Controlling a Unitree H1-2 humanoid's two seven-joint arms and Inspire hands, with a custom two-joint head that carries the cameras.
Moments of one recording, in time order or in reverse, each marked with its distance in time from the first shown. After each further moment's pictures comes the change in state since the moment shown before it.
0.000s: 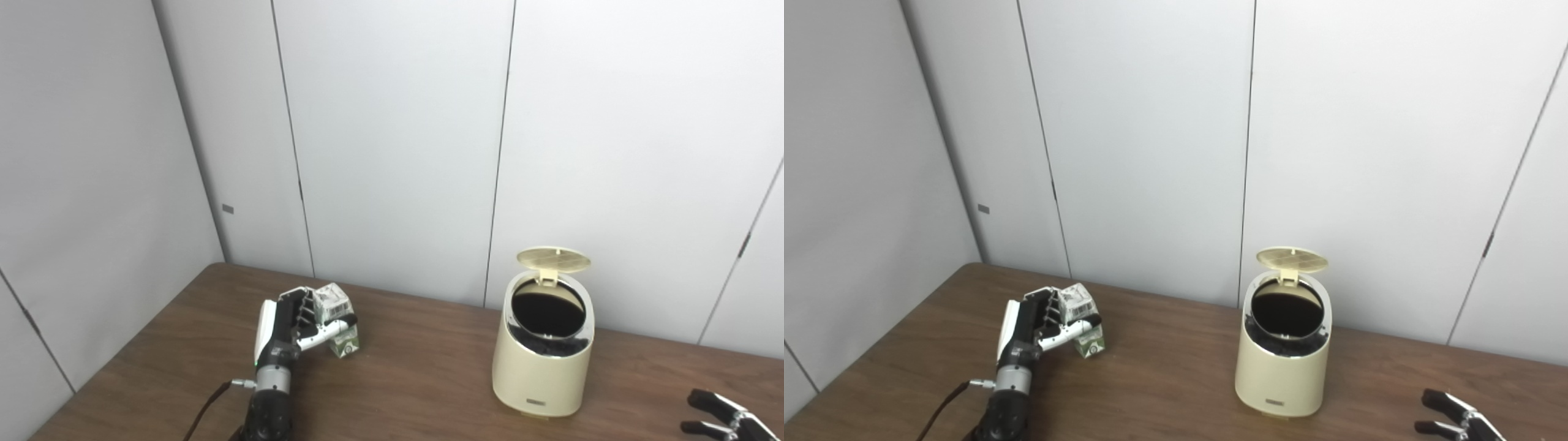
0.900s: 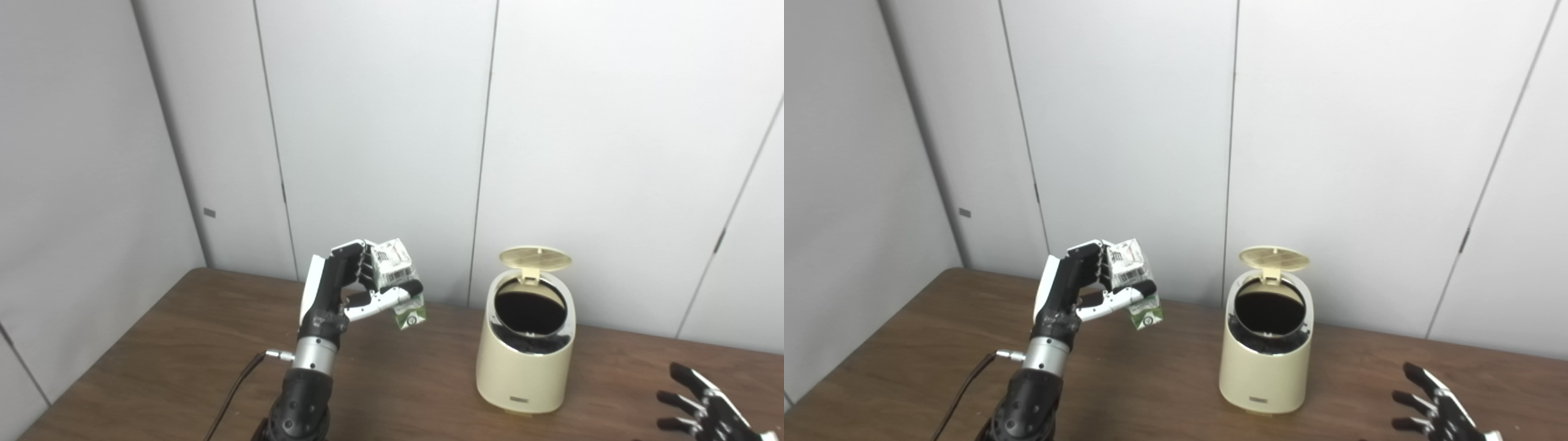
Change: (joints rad) left arm 0.016 -0.168 -0.097 -0.576 0.006 0.252 -0.203; right arm 0.003 0.046 0.023 -0.125 -0.049 0.100 -0.013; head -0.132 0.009
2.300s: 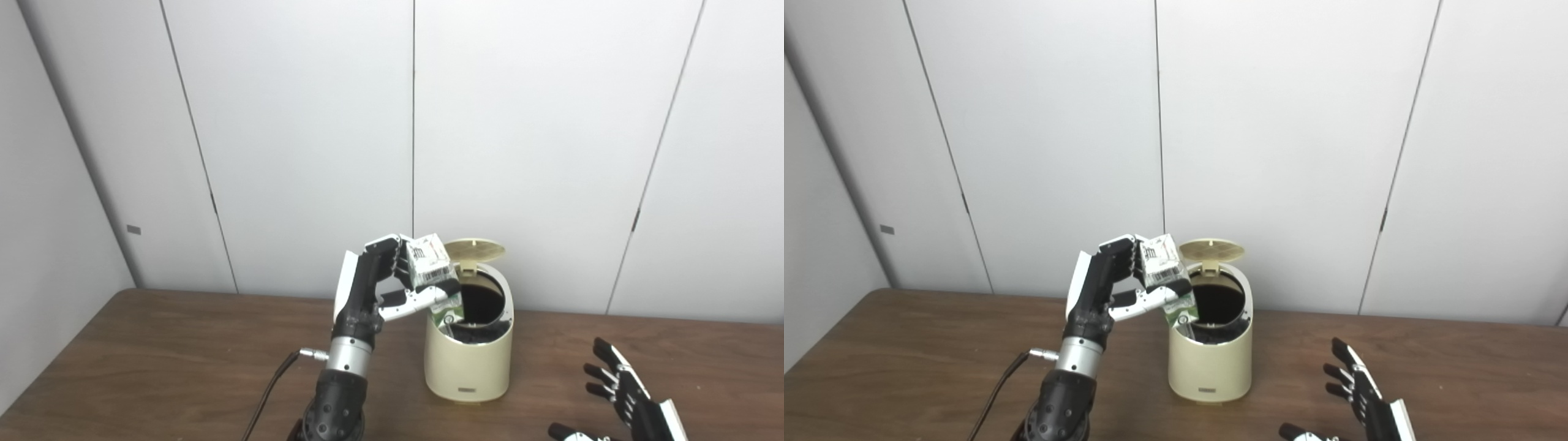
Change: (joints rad) left arm -0.113 -0.142 -0.077 0.182 0.051 -0.131 0.011; right arm -0.011 0.041 0.021 0.141 -0.077 -0.120 -0.064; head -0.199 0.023
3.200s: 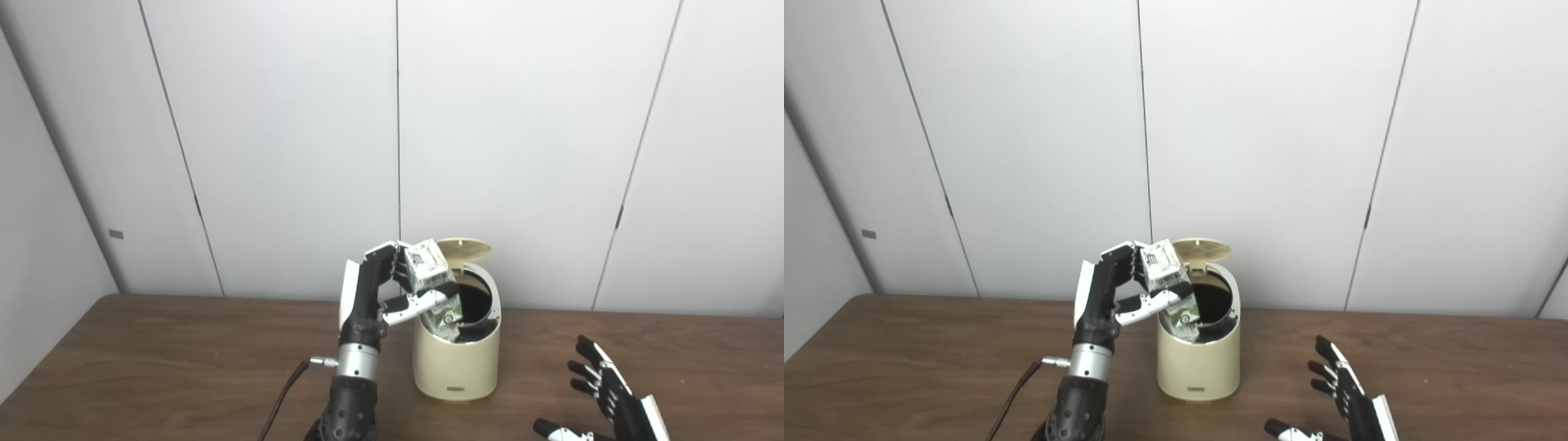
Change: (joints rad) left arm -0.067 -0.044 0.006 0.260 0.047 -0.211 0.126; right arm 0.000 0.011 0.005 0.008 -0.002 -0.004 -0.011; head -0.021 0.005
